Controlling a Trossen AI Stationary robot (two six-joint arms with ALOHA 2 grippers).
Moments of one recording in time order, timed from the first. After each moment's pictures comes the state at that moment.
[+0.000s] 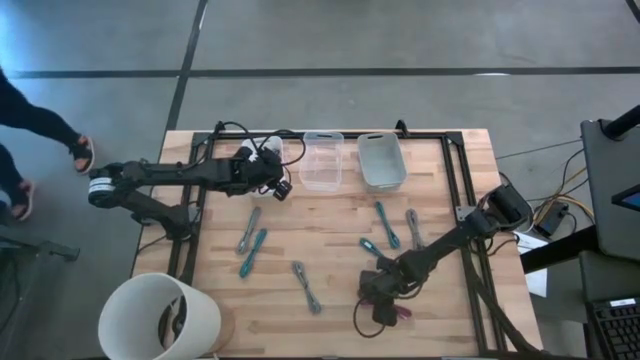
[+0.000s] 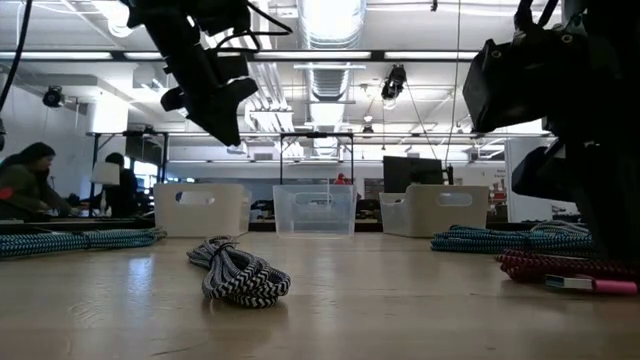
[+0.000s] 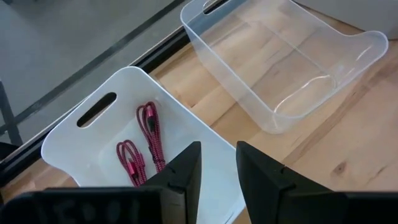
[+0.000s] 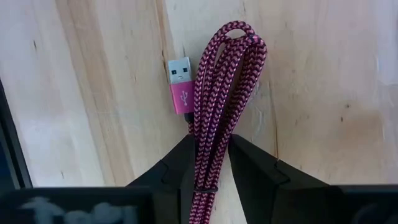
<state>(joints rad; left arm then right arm) 0.21 1.29 0.96 -0.59 -0.55 -0.45 0.54 1.86 1.02 -0.41 -0.12 0.80</state>
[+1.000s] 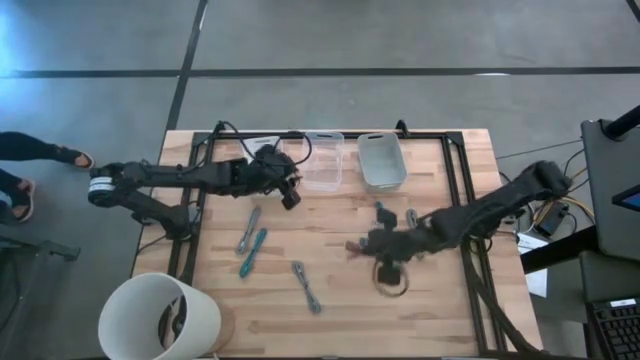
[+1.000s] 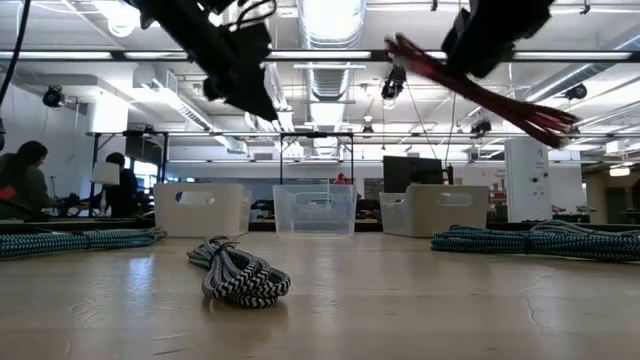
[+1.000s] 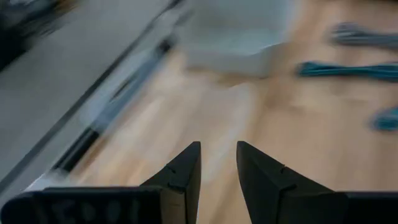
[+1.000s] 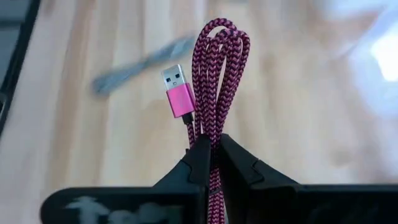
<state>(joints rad) 0.16 1.29 0.96 -0.28 -0.34 -0.09 0.39 1.35 0.98 -0.45 0.28 0.37</state>
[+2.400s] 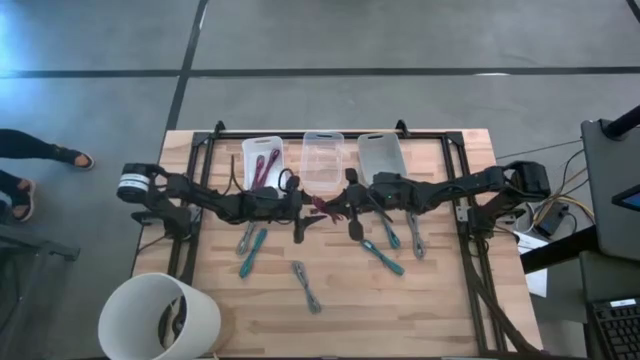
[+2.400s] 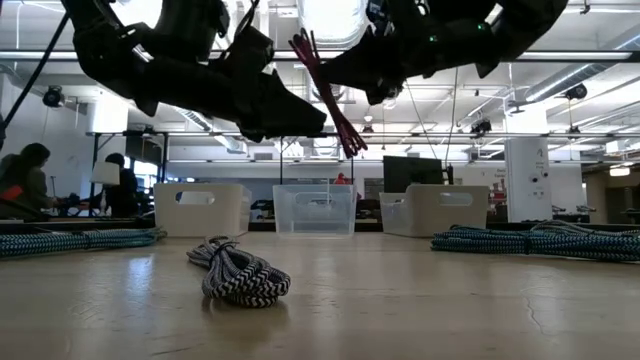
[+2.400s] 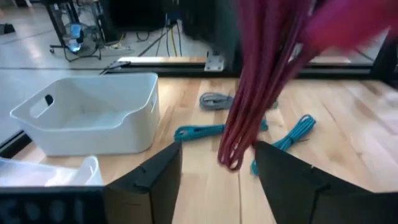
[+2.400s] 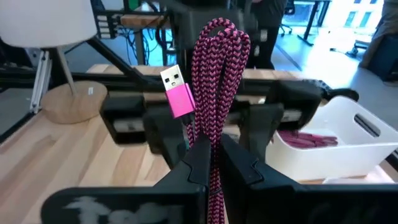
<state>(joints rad) 0.04 1.55 0.59 0.82 -0.09 0.02 -0.06 1.54 0.80 0.53 -0.09 -0.01</state>
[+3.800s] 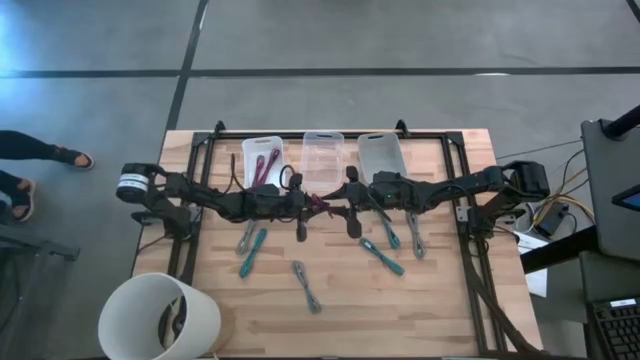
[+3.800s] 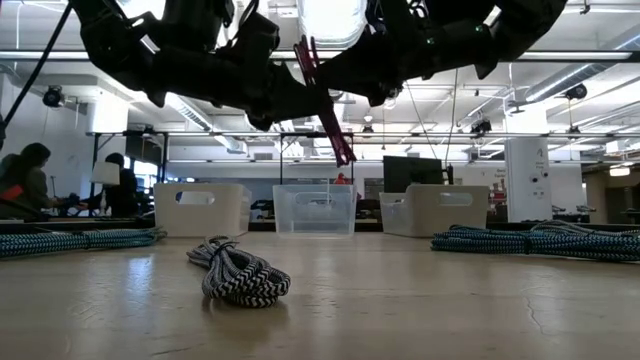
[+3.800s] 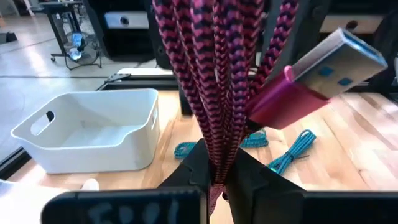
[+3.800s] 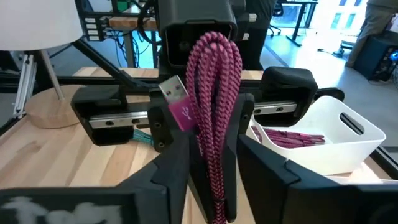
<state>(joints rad) 0.03 1.54 0.63 0.79 -0.08 0.02 -0.06 1.54 0.80 0.55 -0.05 -0.01</state>
